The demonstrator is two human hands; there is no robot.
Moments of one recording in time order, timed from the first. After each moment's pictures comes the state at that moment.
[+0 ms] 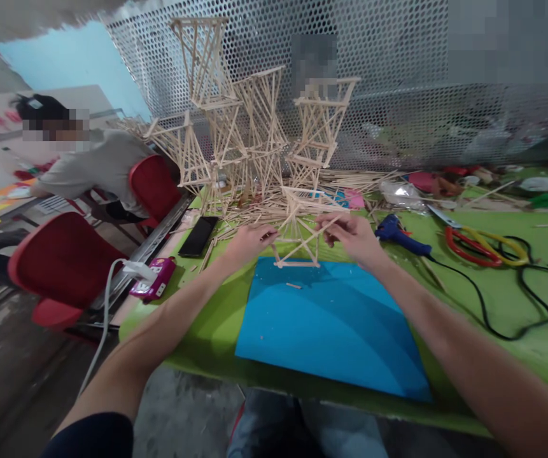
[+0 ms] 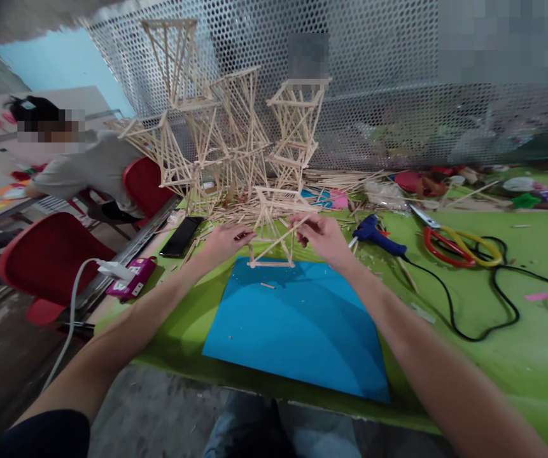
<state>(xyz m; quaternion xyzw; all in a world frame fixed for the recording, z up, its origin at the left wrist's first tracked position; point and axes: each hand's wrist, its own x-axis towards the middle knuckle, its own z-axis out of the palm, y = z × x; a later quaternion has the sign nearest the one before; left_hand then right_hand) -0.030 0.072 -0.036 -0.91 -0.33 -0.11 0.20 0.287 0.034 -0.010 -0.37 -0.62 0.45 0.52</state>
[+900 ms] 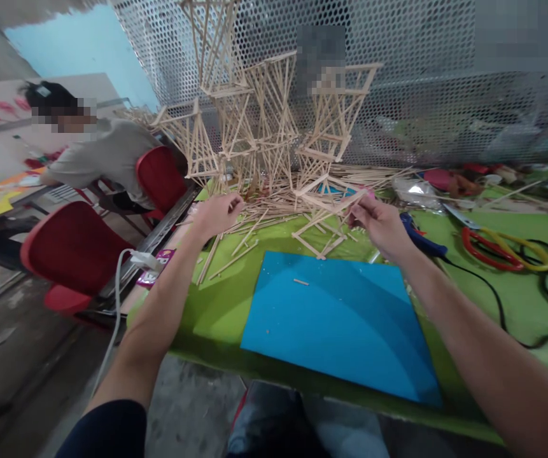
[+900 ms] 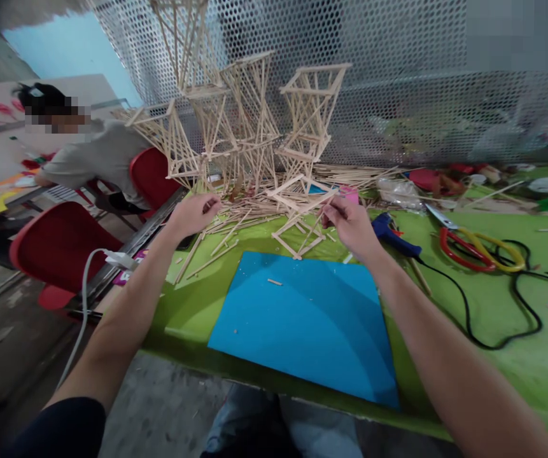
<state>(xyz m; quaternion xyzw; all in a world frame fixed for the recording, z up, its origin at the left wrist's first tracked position) -0.097 0.080 0.040 -0.80 -0.56 -0.19 0.07 0.324 0.067 -0.018 -0.39 -0.65 0.36 0.54</state>
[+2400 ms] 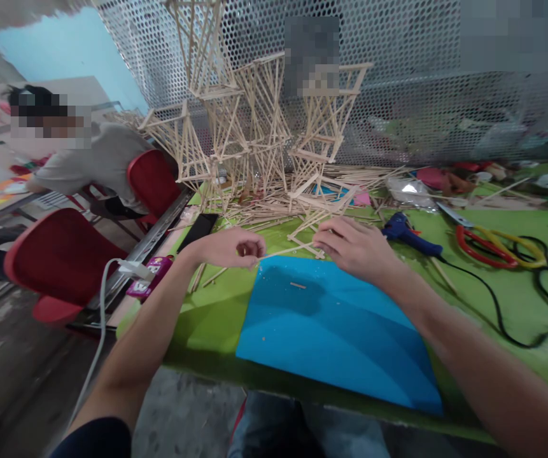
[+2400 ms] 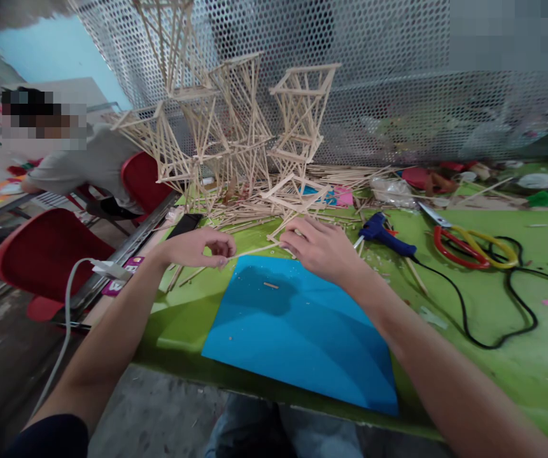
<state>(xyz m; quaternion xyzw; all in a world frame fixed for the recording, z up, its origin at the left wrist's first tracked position) -0.055 0.024 0.068 -0.90 -0.31 -0.03 -0.31 0.281 -0.003 0.019 -0.33 -0.88 -0.19 0.28</state>
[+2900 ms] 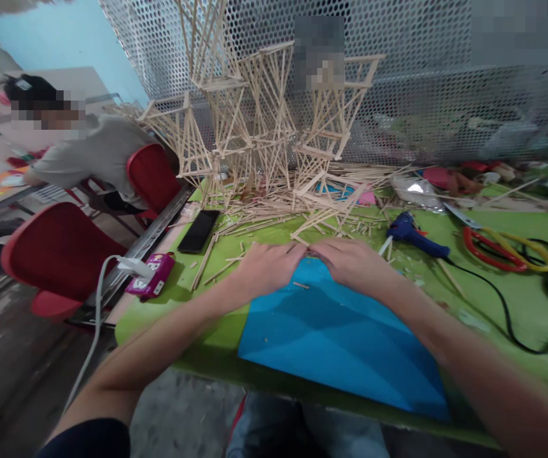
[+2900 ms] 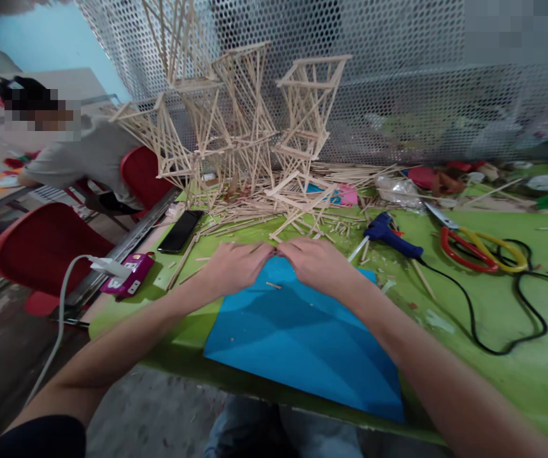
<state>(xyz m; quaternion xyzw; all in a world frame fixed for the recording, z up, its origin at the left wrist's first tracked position) 0.030 -0.027 0.024 -0.90 -0.42 -0.05 0.07 0.269 -0.010 -0.001 -0.30 -0.92 -0.14 0.23</state>
